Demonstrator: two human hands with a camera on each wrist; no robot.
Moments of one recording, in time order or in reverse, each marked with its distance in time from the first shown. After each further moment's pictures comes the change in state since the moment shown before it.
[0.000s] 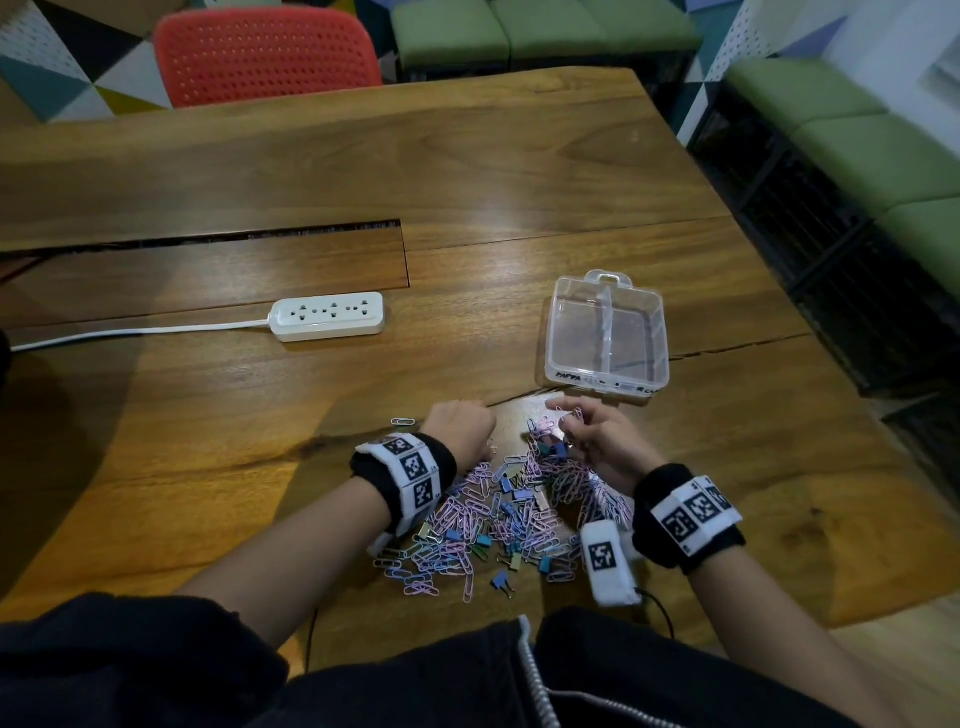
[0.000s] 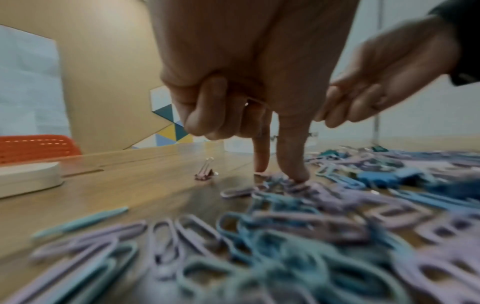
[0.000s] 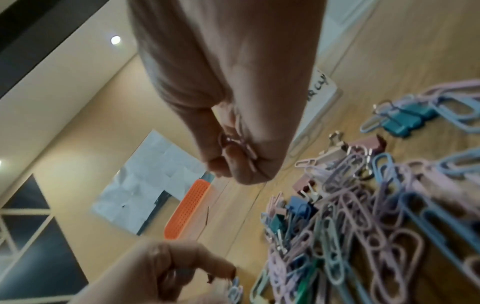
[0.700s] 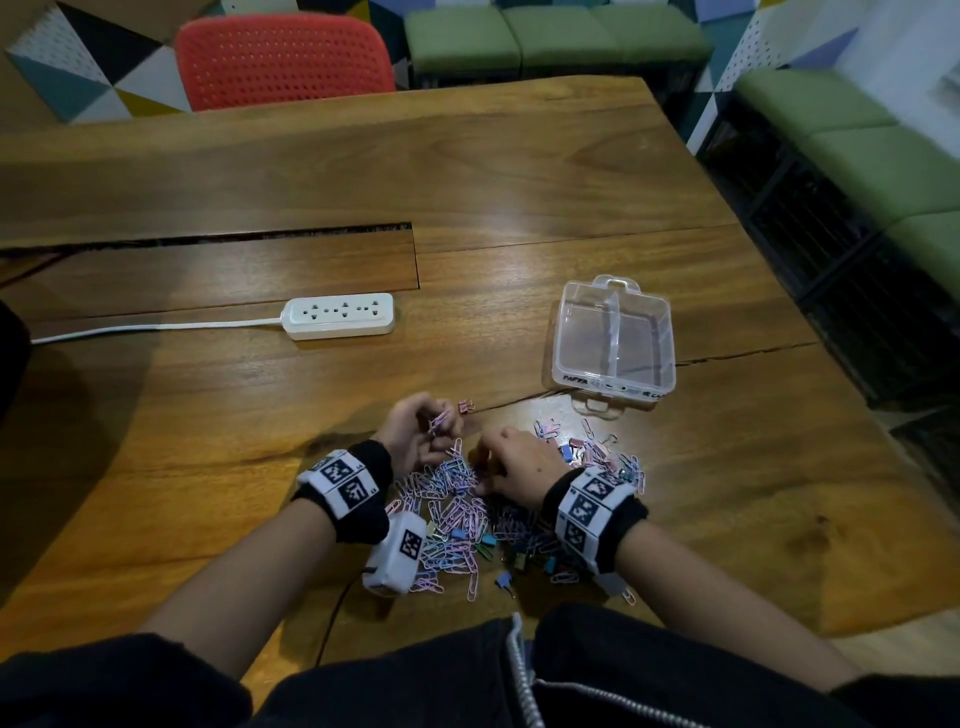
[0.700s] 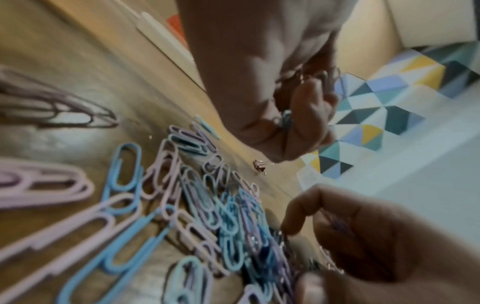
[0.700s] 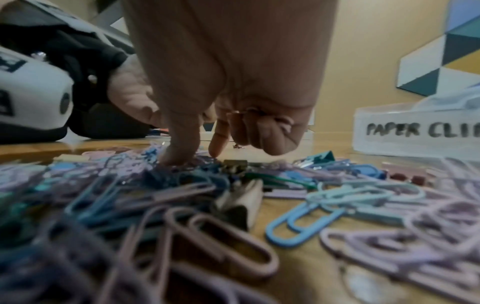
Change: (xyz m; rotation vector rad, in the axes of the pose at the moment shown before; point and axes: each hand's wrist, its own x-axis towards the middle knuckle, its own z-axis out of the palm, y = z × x) left_hand -0.032 -0.043 0.002 -1.901 -0.052 -0.206; right_hand 0.019 0.034 0.070 -1.447 -0.116 -0.275
